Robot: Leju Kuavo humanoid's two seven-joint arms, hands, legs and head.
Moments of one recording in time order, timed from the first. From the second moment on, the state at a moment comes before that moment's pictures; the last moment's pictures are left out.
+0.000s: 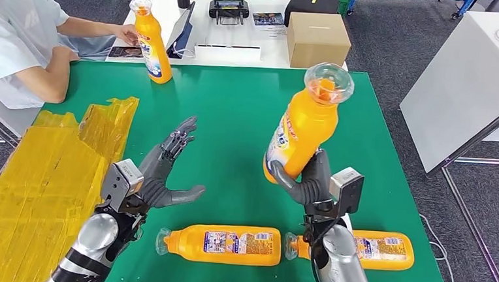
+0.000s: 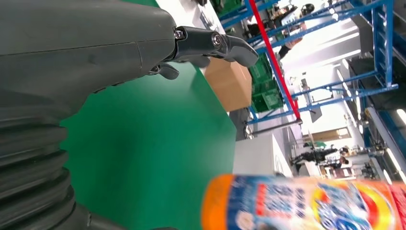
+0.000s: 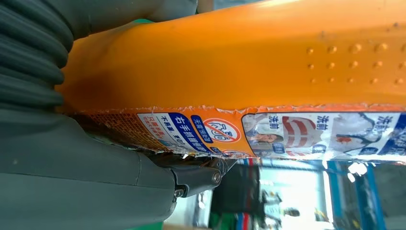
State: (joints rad) left arm -0.22 -0.04 -0.36 -1.52 -0.05 -0.15 -0.33; right arm -0.19 0.11 0.22 -1.41 -0.04 0.14 -0.41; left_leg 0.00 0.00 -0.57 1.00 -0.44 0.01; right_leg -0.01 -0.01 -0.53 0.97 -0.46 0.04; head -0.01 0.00
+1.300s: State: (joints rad) left arm -0.28 -0.04 -0.41 -1.42 0.10 -0.18 -0.32; right arm -0.30 0.21 0.56 -1.02 0.21 0.04 -0.37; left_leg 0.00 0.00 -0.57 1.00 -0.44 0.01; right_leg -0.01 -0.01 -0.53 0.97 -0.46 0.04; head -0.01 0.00
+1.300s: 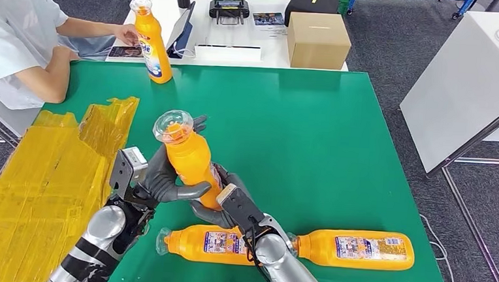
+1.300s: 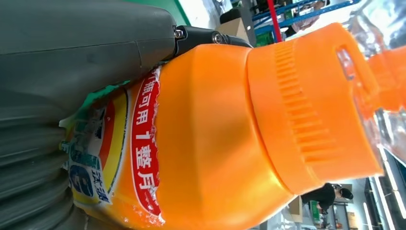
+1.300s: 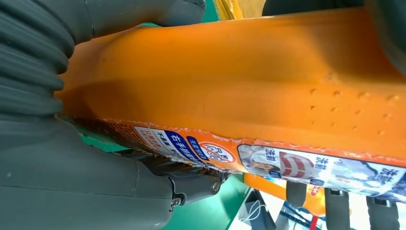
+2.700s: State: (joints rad) left arm -0.27 0.01 -0.21 -1.48 -0.74 0.52 -0.38; right arm -0.08 0.12 0.48 -1.60 0.18 -0.14 -0.50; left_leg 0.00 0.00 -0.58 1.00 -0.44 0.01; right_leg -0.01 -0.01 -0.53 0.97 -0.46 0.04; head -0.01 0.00
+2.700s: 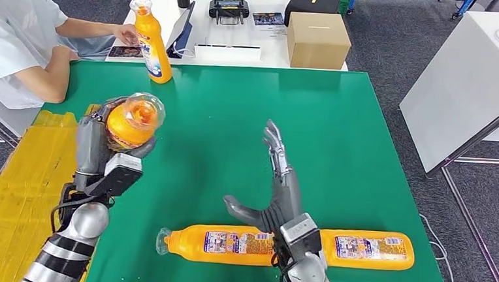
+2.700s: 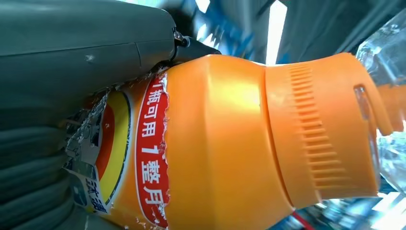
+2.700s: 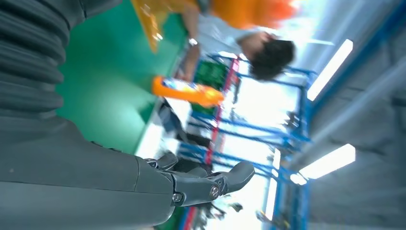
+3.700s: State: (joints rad) left arm -0.38 0.30 -0.27 -1.07 -1.19 0.17 -0.13; right arm -0.01 0.09 0.36 -1.86 0.13 -0.11 -0.52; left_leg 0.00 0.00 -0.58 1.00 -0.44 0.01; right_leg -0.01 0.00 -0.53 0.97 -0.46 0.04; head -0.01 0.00
